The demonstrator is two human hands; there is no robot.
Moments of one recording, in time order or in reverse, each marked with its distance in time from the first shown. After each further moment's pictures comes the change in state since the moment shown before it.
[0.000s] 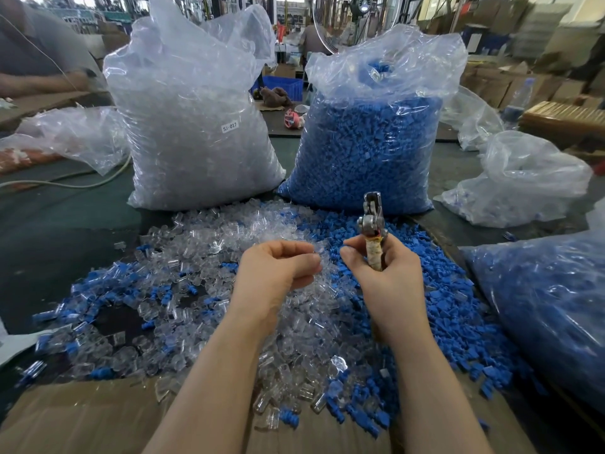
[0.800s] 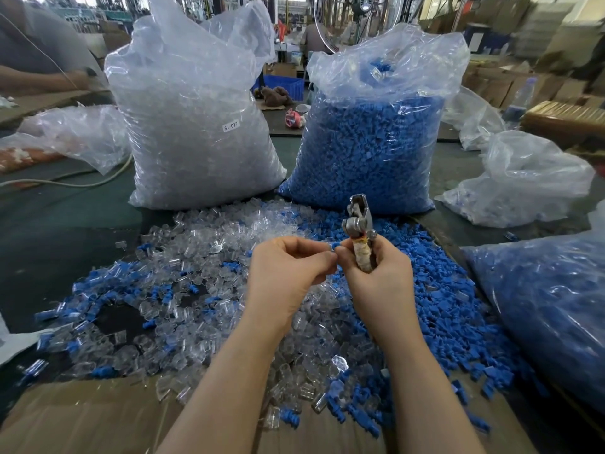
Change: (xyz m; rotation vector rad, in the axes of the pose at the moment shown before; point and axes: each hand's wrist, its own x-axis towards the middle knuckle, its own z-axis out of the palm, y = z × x) left_hand -0.010 0.008 0.017 0.074 0.040 0.105; right_hand -0.002 0.003 0.008 -0.179 0.015 -0.046
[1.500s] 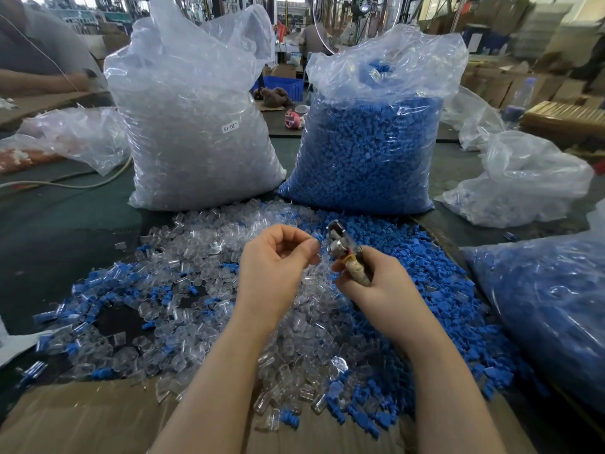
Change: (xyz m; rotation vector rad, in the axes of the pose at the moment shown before) left_hand 0.011 -0.010 -0.012 0.161 0.060 0.230; right_hand 0.004 0.004 -0.021 -0.162 -0.376 0.054
